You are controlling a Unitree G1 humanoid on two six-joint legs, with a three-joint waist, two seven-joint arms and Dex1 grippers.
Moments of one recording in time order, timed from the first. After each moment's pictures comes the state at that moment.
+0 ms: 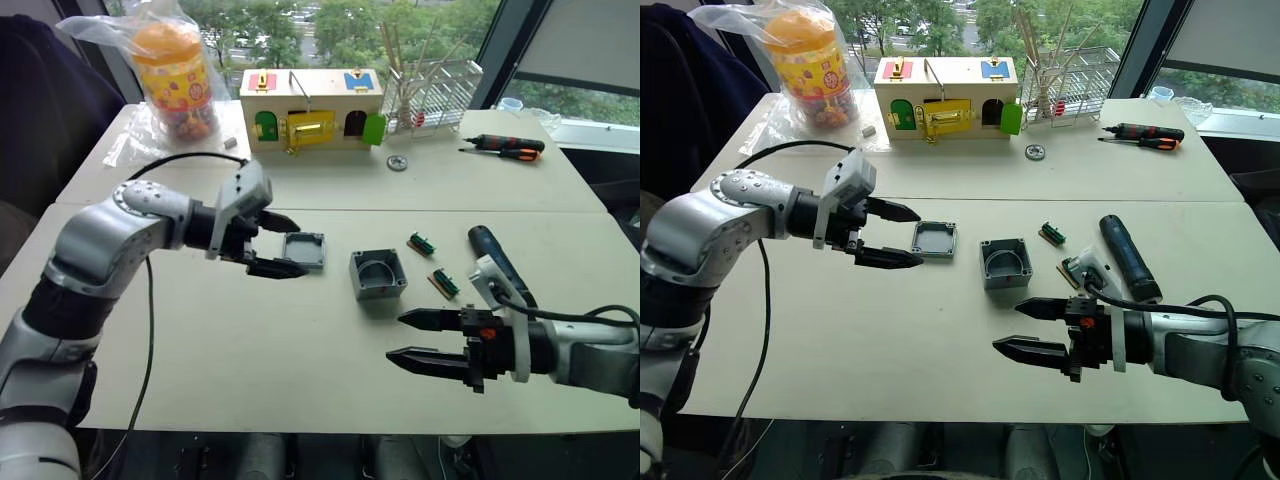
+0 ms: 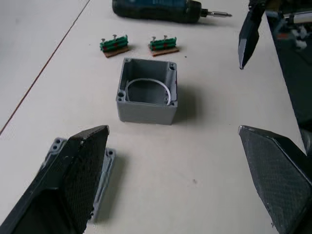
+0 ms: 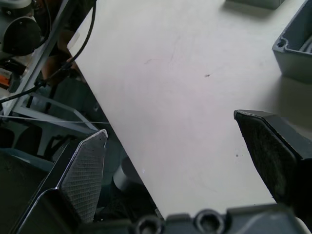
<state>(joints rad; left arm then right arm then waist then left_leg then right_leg) -0.92 0.78 -0.32 -0.10 -0.52 0.75 -1.21 -0.05 -0.96 -0.30 -0.65 1.36 1.14 0.53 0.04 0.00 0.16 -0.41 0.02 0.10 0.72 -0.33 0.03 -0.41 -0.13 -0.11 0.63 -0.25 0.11</state>
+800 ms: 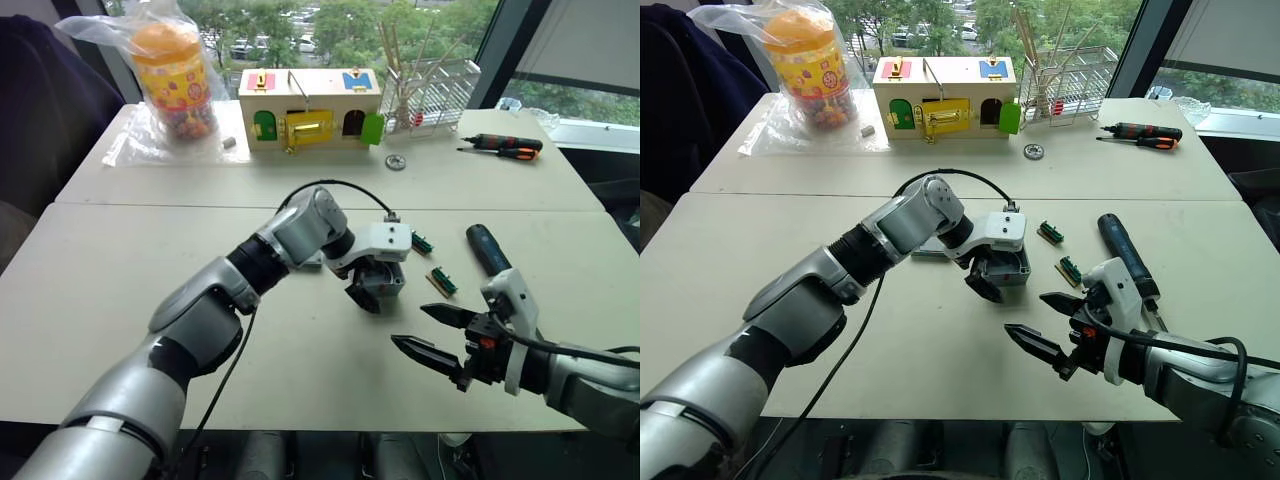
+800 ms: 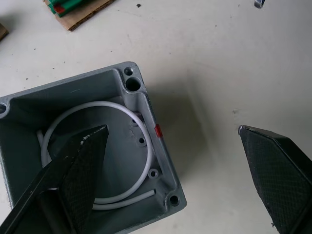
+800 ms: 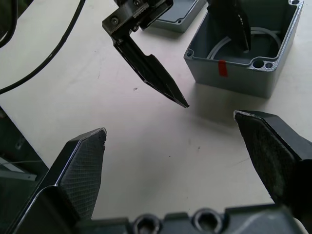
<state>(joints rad) -1.21 0.18 -0.74 0.56 -0.01 0.53 -1.33 0.16 -0.88 -0.34 -0.82 1.26 0.97 0.22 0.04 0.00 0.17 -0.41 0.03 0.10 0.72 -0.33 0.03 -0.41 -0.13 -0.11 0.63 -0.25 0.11</state>
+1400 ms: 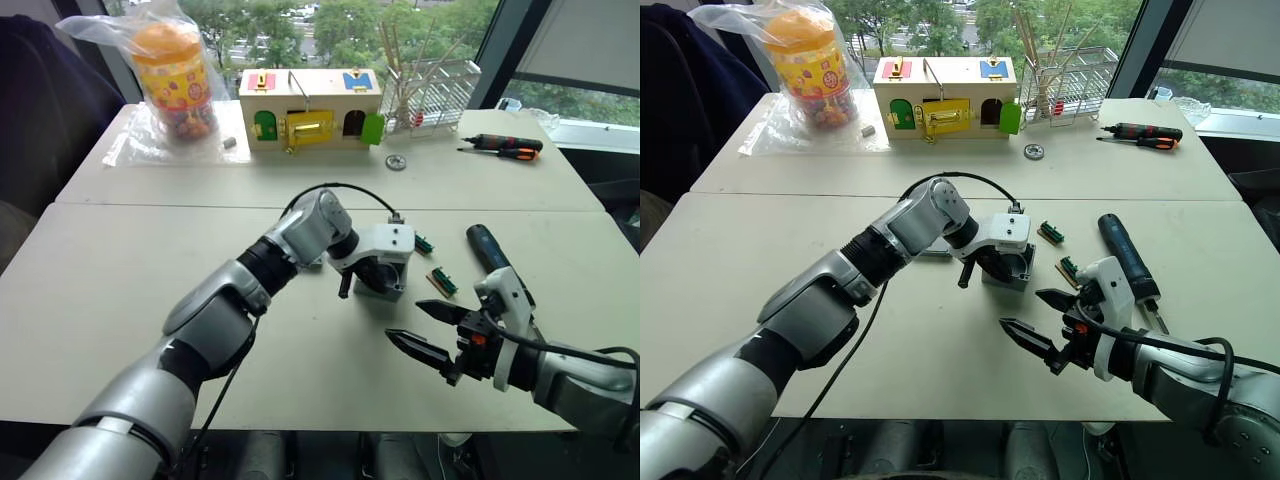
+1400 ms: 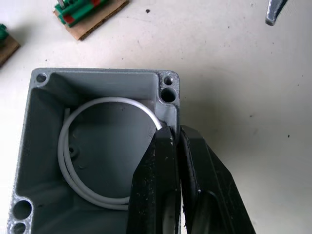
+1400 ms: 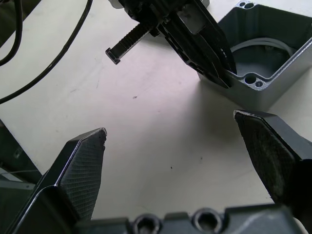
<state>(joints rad) -1.21 0.17 -0.68 0.63 0.06 0.36 -1.36 0.17 -0.87 -0.30 -0.82 1.24 0.93 0.20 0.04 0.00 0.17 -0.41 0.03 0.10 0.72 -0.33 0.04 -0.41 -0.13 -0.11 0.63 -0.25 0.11</state>
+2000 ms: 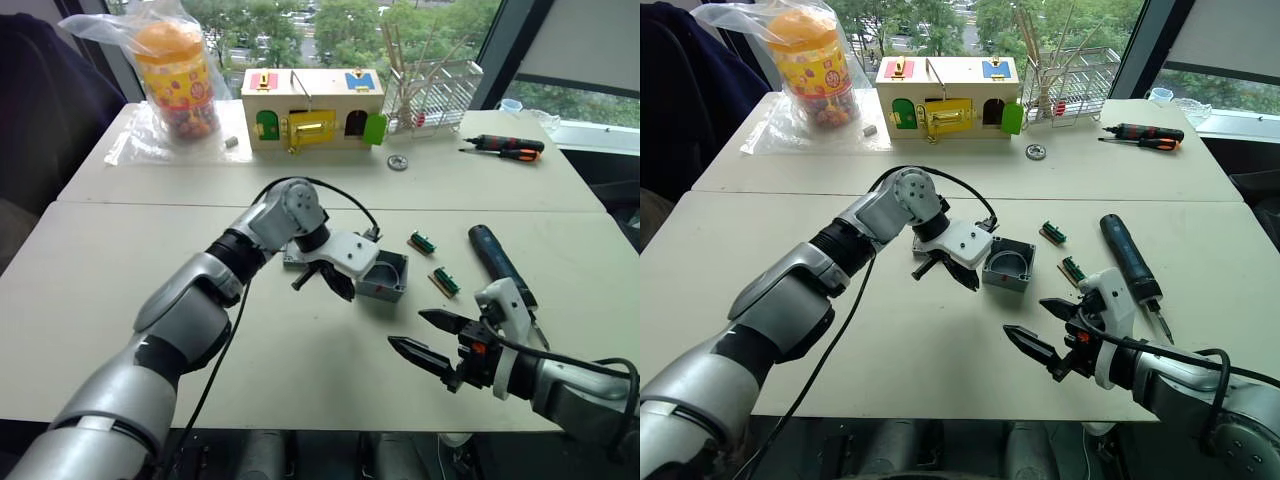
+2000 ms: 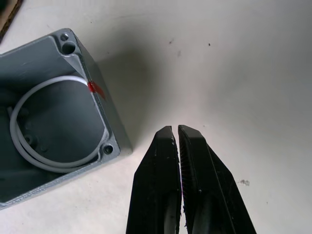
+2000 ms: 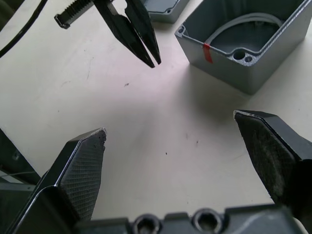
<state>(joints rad) -1.25 0.27 -0.68 0.78 0.05 -0.13 -1.61 0.24 -0.84 -0.28 -0.80 1.18 0.91 0.22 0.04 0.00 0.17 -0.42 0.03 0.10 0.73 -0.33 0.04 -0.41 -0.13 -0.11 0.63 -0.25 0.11</state>
